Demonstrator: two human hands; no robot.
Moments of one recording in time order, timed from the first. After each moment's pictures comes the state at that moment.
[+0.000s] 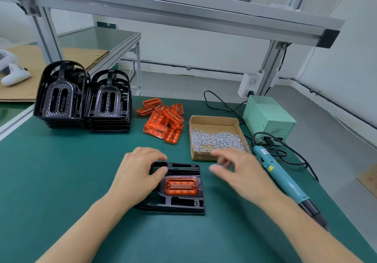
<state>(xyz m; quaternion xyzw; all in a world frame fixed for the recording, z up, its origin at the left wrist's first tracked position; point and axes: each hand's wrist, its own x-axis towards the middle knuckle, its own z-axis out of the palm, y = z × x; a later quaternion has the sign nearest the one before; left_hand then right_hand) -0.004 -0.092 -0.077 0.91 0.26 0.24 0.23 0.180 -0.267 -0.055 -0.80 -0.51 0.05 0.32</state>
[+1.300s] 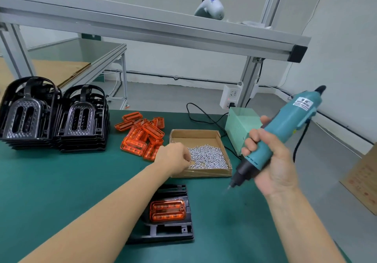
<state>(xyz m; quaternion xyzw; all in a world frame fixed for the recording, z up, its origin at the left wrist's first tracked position) 0.153 -0.092 -0.061 0.94 0.25 0.06 0.22 0.221 -0.283 0.003 -0.38 -0.22 0.23 0.87</state>
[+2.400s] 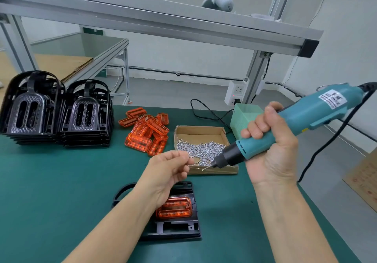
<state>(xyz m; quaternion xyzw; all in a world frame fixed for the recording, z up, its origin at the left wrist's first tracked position) 0.085 -0.127 -0.050 0.46 0.26 0.20 0.83 0.186 -0.254 0.028 -0.32 -0.24 0.15 0.91</state>
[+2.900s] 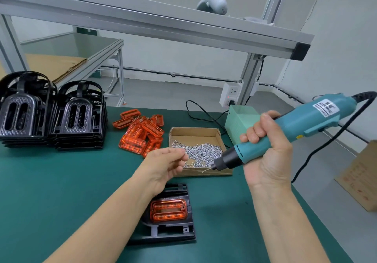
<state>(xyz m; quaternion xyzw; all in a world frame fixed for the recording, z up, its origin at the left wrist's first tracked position) 0.102 -0.112 -0.046 0.48 0.29 0.17 0.81 0.189 -0.258 0.023 -0.34 -0.20 0.11 0.91</state>
